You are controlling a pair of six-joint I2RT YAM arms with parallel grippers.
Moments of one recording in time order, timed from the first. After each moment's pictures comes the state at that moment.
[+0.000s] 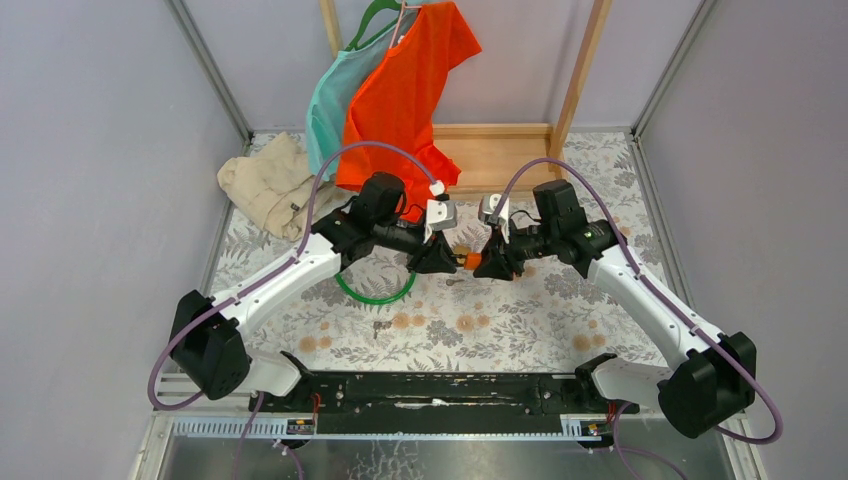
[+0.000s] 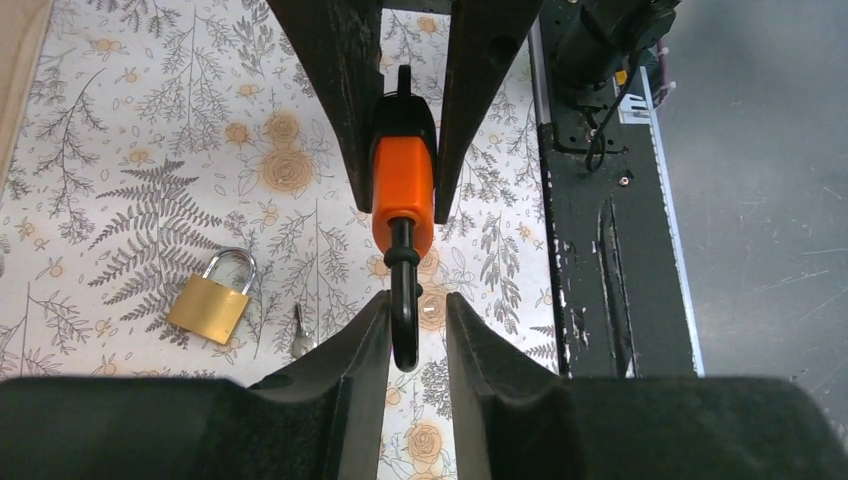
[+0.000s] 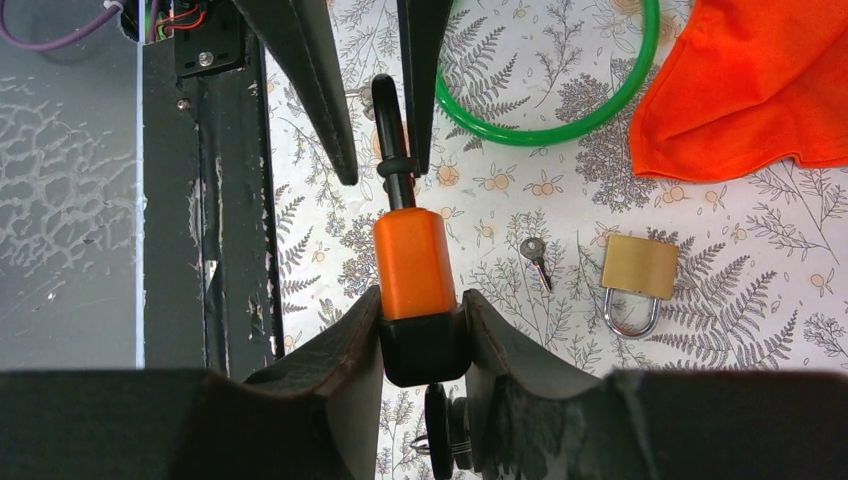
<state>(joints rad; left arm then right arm) -0.67 1.39 1.13 -0.33 0.90 0.33 0.45 1.20 1.00 -0.61 -0.88 -0.51</state>
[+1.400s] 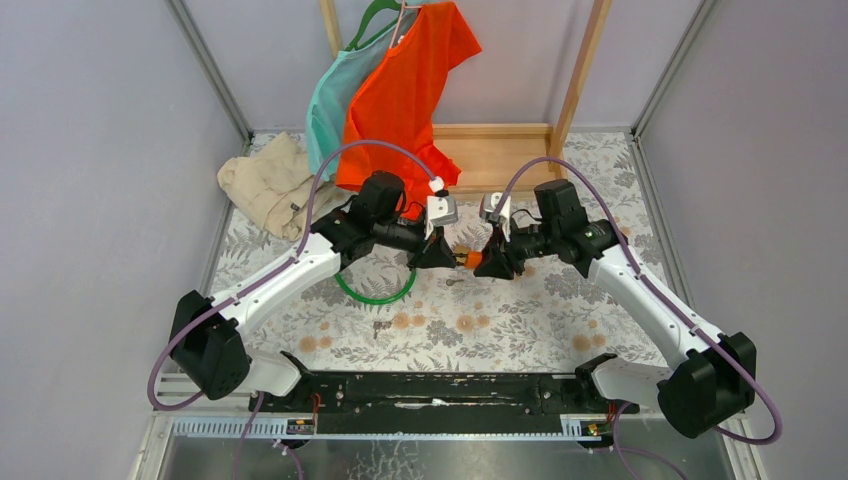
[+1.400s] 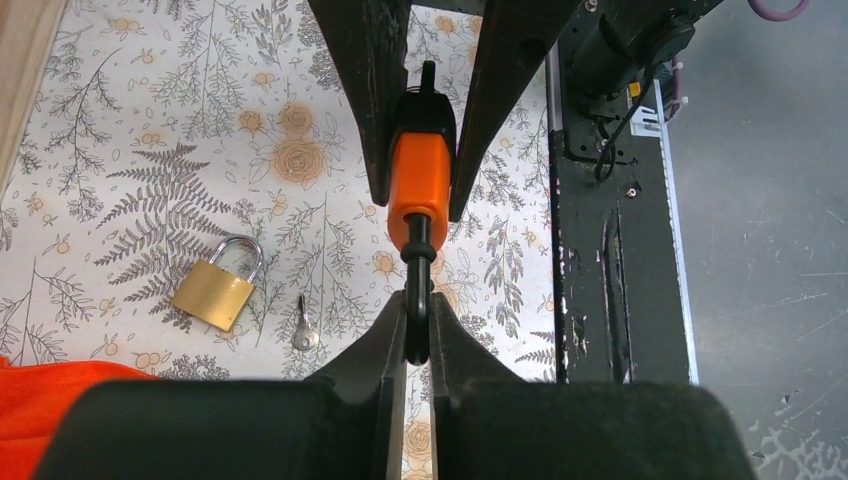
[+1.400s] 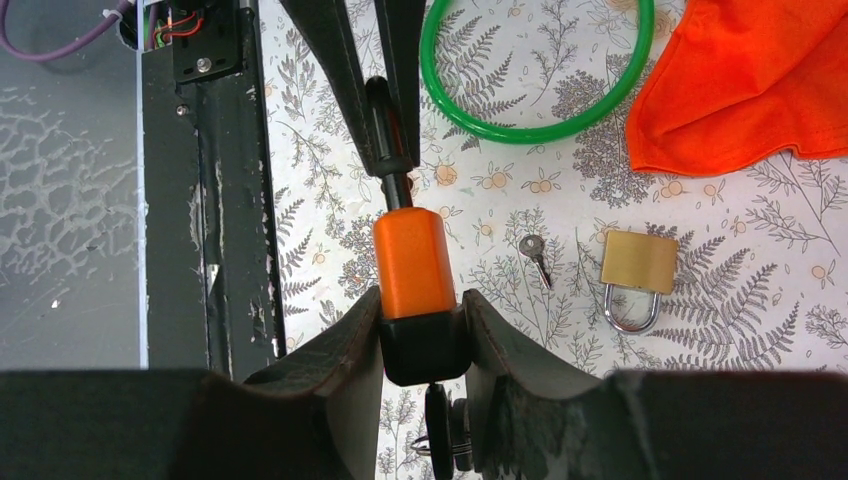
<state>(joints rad) -0.67 1.39 1.13 -0.33 0.85 0.28 0.44 1.20 1.00 -0.61 -0.88 -0.49</state>
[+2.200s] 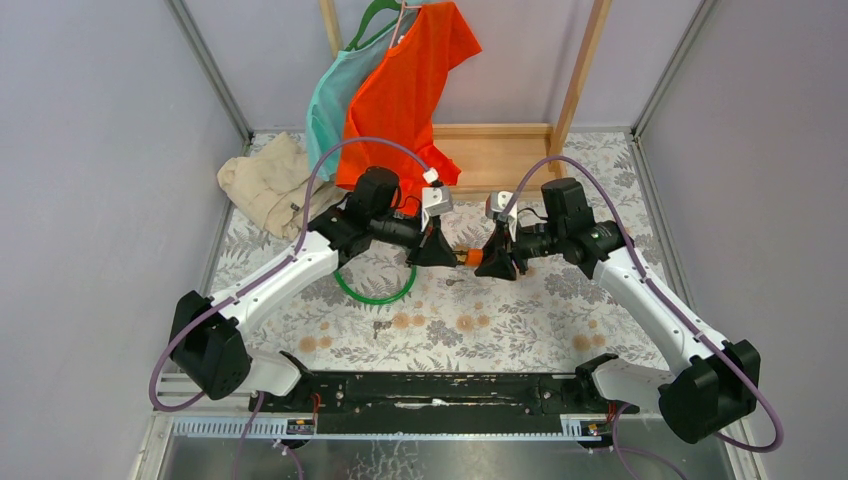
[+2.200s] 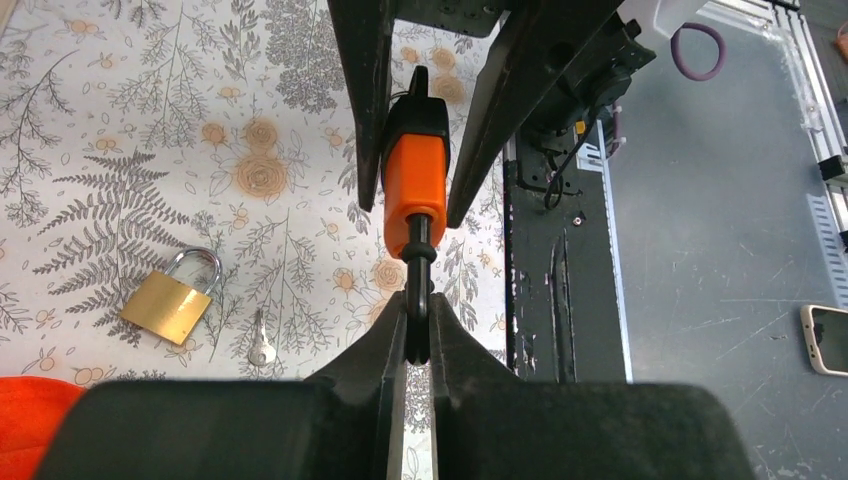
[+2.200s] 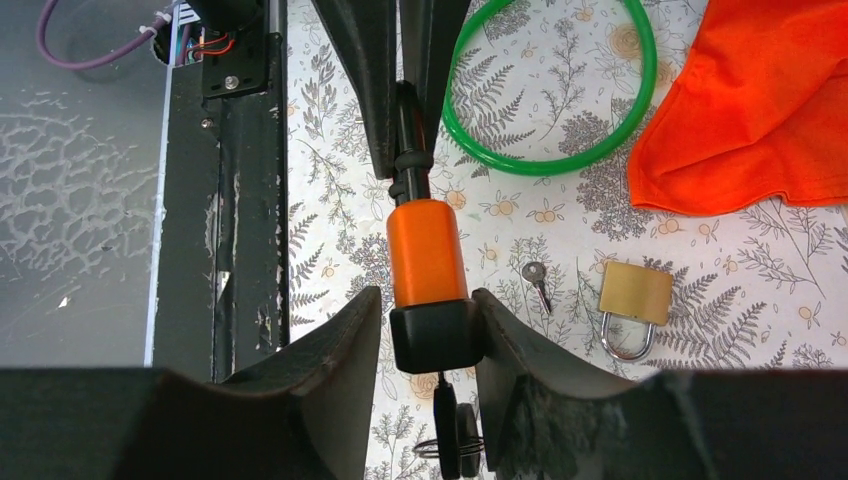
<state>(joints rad) -0.63 1.39 1.13 -0.29 0.93 0.15 0.41 1.17 1.00 -0.59 -0.96 -0.52</state>
